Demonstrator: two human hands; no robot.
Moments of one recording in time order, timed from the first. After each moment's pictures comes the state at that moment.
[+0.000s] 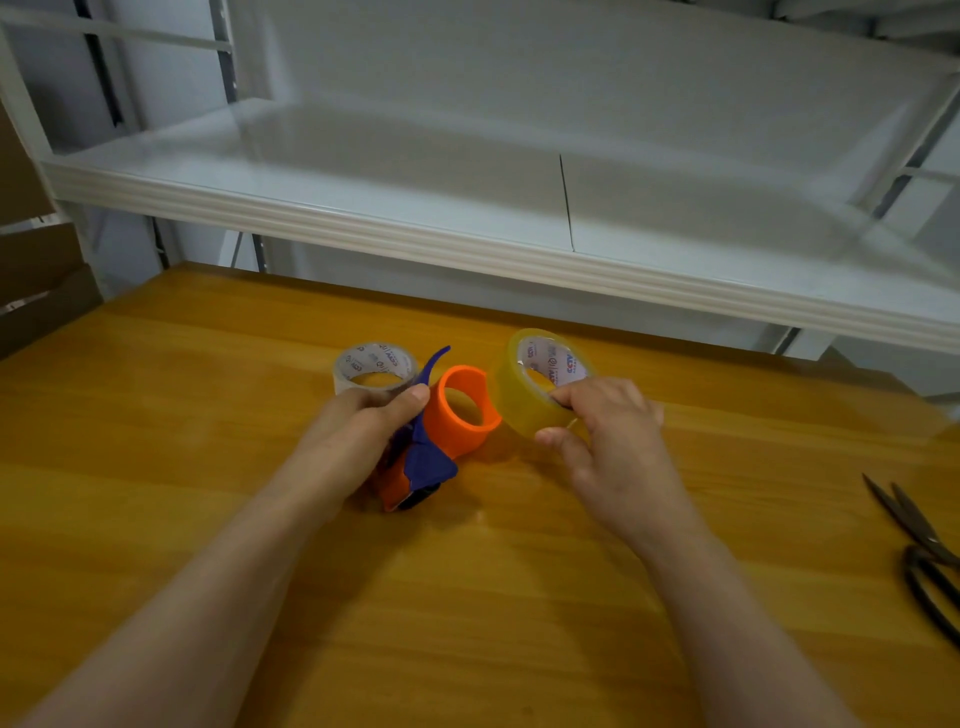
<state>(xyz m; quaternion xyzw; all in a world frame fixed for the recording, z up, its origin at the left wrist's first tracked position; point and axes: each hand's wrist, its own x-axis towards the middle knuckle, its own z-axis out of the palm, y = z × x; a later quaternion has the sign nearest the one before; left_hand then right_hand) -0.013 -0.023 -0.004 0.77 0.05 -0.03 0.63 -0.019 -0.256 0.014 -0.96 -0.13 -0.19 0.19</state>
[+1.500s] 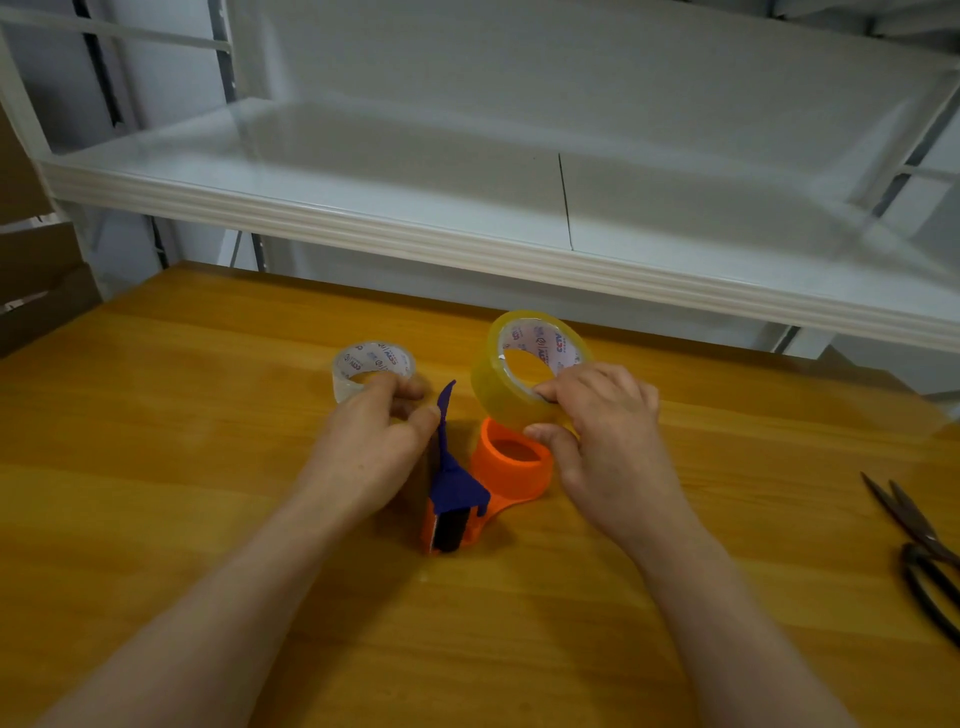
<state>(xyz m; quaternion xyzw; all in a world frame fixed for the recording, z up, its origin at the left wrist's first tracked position) -0.022 -0.040 -0.003 0.86 0.03 0.08 0.51 -0.027 -0.250 0.017 -0.94 -0.18 -0.25 0.15</state>
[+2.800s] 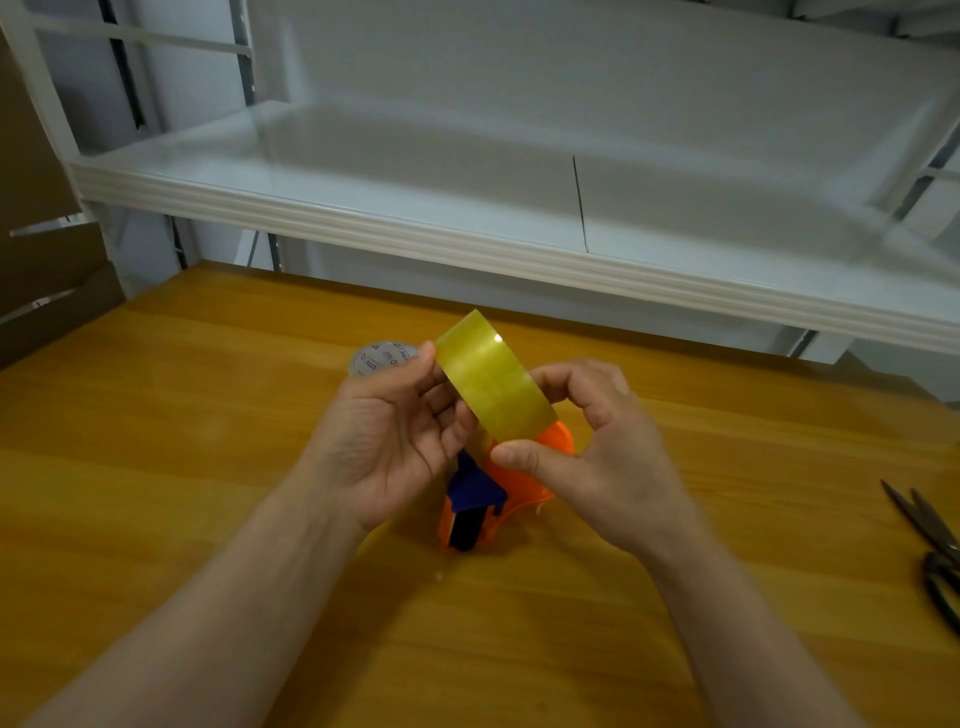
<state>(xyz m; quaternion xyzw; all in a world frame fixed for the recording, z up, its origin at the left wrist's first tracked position) -0.036 -0.041 0.025 0.33 -0.01 -0.14 0.94 -0.039 -0.237 0.027 -0.88 -0.22 -0.14 0.40</state>
